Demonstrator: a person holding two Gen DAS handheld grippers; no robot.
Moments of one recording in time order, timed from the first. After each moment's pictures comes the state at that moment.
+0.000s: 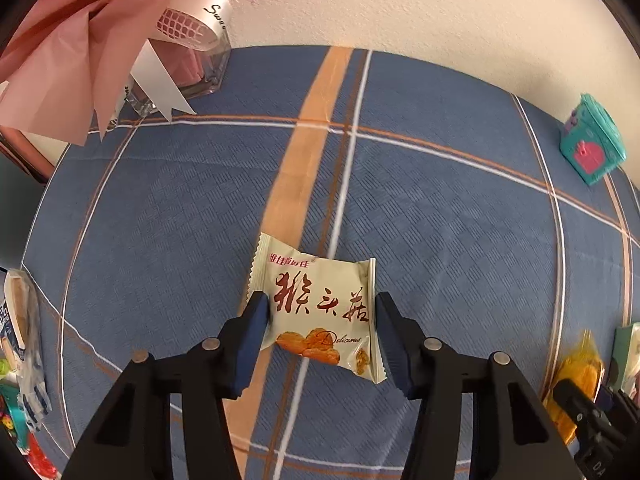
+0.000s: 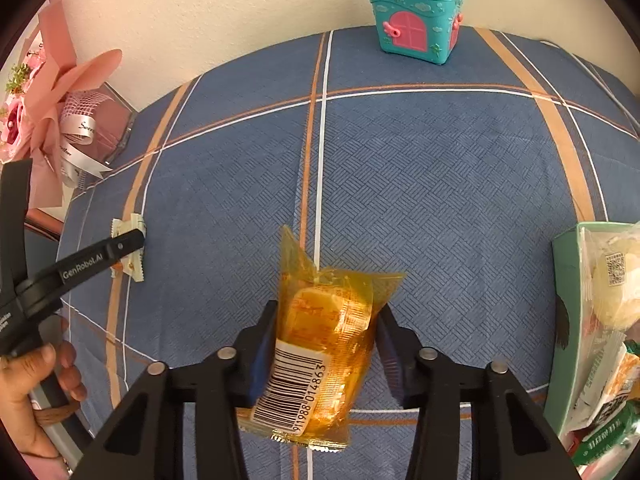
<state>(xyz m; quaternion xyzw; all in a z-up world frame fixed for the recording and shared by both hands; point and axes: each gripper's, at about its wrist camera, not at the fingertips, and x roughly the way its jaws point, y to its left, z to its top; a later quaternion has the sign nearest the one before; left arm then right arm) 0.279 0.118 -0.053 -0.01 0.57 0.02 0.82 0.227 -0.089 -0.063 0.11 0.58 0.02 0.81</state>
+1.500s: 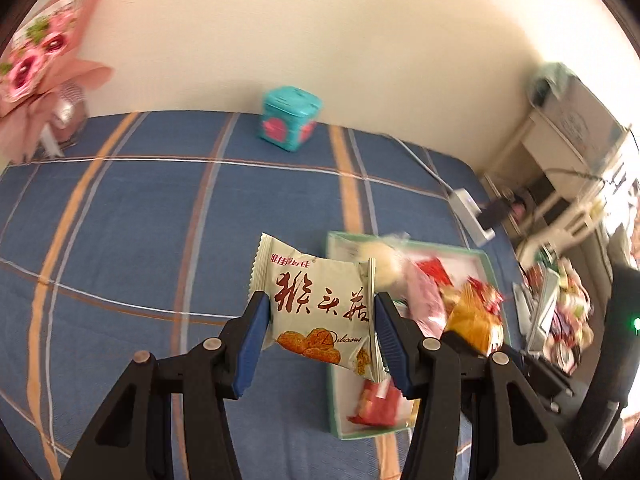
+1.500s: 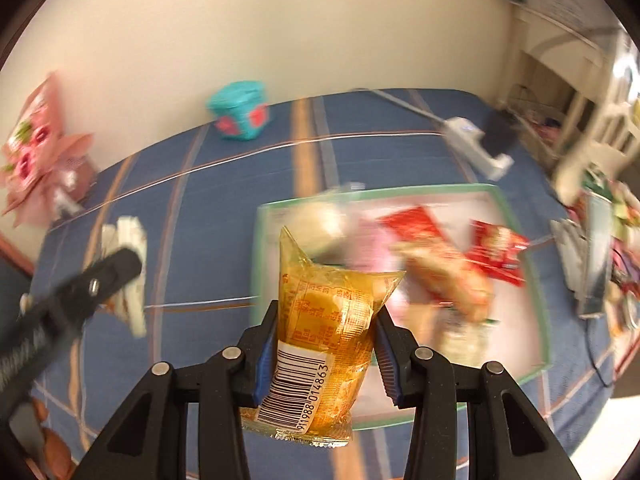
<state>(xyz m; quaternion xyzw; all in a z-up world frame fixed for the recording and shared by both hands) 0.092 -0.112 0.064 -0.08 0.47 -0.18 0.86 0.056 -0.253 0.045 0.09 0.49 -0.11 0.86</state>
